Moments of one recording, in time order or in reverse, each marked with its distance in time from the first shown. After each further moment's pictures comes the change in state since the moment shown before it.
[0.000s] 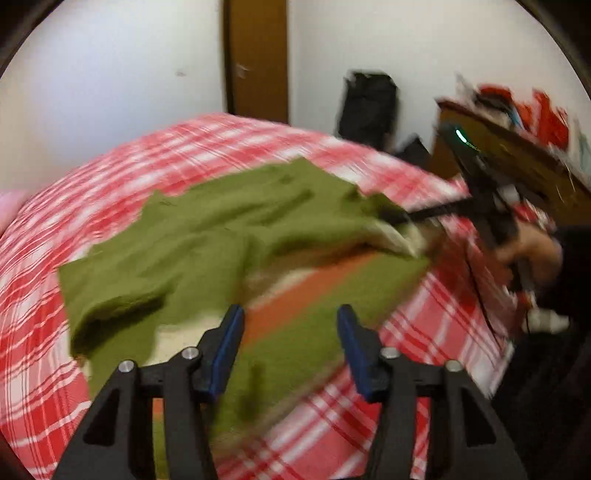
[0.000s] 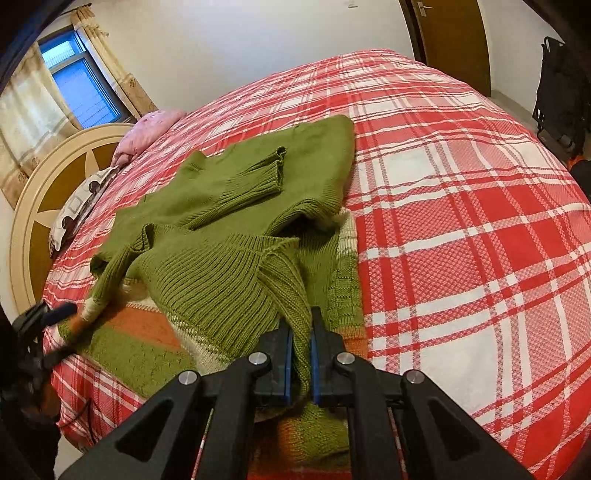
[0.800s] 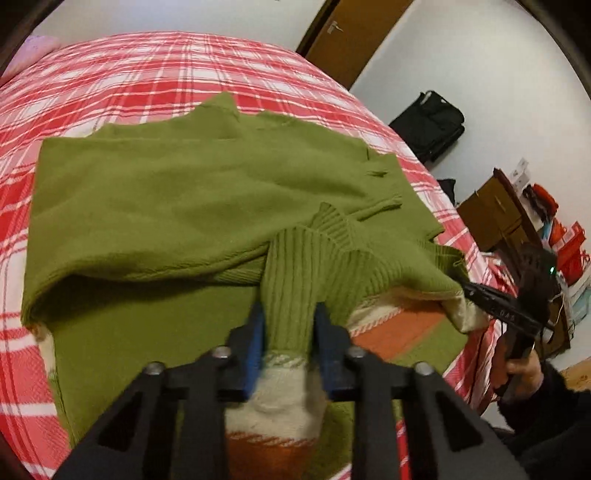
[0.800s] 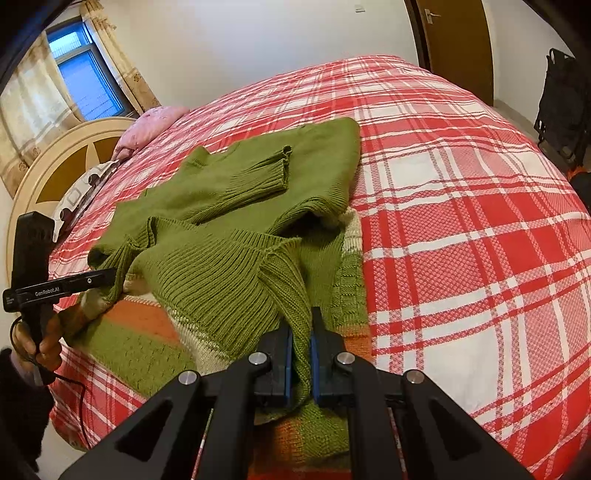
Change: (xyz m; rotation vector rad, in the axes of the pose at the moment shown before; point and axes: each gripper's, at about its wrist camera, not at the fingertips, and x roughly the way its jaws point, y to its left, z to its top) left arm 0.057 0.112 0.003 -0.514 0.130 -0.120; right arm 0.000 0.006 -0.003 -0.046 -0.013 -0.023
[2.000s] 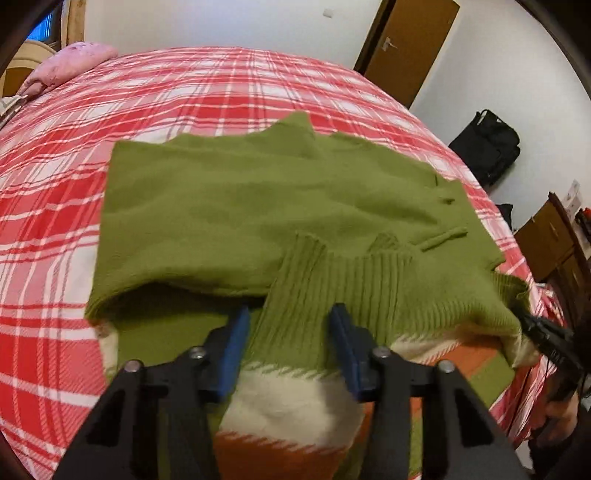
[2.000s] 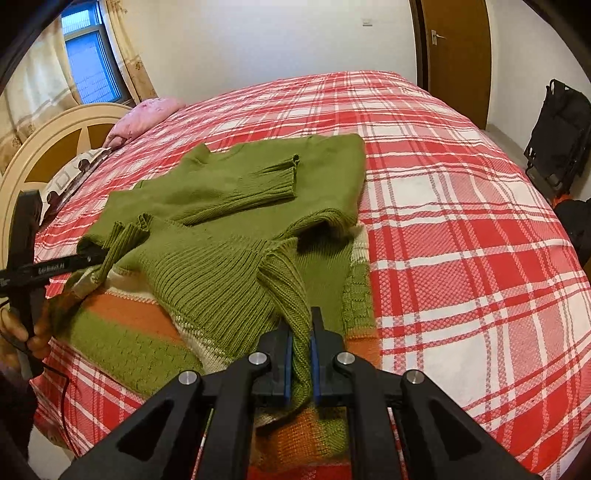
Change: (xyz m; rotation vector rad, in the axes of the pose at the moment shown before) left arm 0.005 0.025 0.014 -0.074 -0.076 0.237; right arm -0.011 0.028 -0.003 -0.076 -0.026 -0.100
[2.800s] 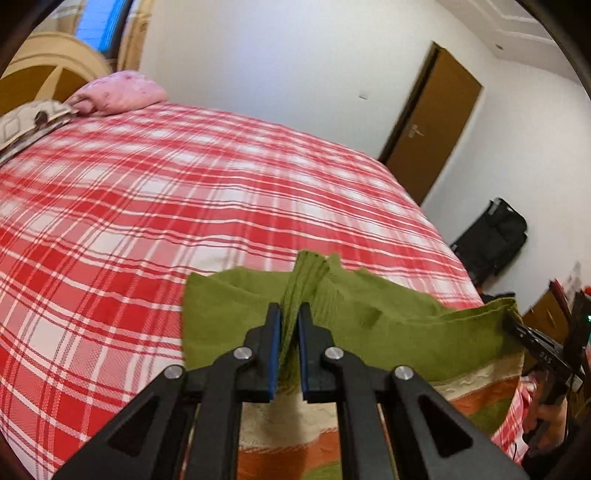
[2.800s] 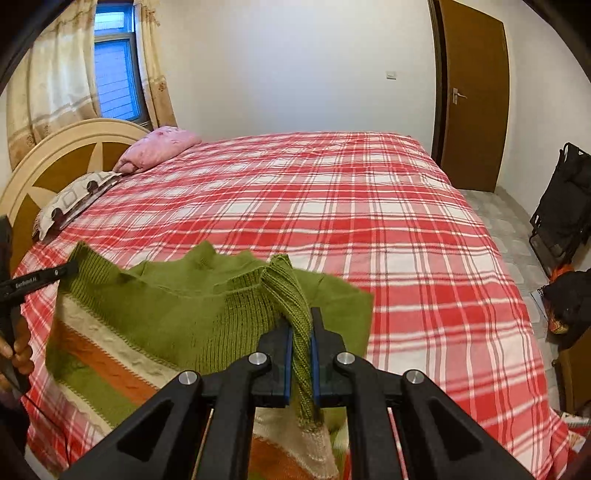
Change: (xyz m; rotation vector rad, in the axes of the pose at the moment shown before) left arm -0.075 0.042 0.062 -0.174 -0.298 0.043; right arm -0.006 0.012 0.145 -0.128 -0.176 -0.012
